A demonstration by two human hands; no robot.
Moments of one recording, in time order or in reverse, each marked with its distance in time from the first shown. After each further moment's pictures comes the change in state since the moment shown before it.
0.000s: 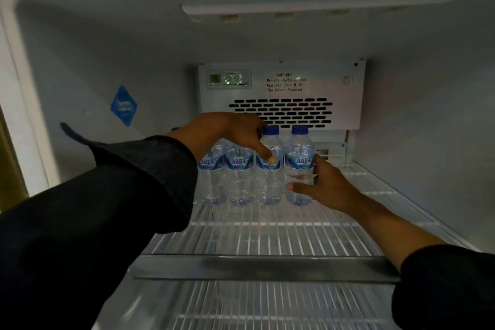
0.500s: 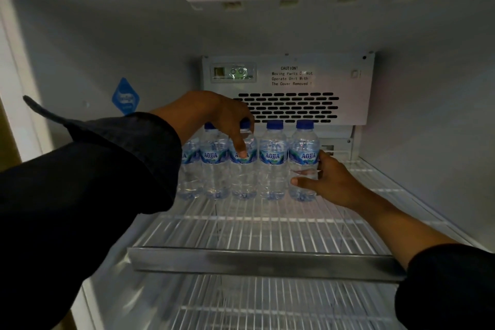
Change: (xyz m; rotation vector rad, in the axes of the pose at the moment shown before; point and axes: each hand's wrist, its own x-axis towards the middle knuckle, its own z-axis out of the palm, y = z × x) left_hand -0.015 -0.018 -0.020 0.179 -0.080 -0.087; right_hand 0.002 -0.001 -0.002 0.026 -0.039 0.015
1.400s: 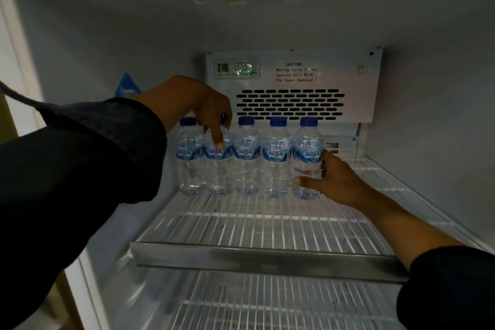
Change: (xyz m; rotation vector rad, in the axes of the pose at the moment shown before) left_hand -0.013 -0.028 -0.008 0.066 -0.151 -0.199; right_hand -0.003 -0.002 0.000 0.004 -0.028 0.013
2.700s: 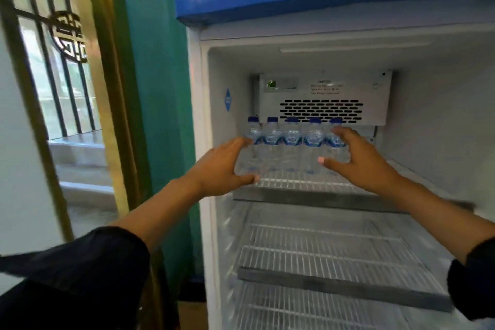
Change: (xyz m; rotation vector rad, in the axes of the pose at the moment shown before) left_hand -0.238 0.000 0.177 -0.400 0.756 0.144; right_hand -0.136 -0.160 0.027 -0.382 0.140 -0.225
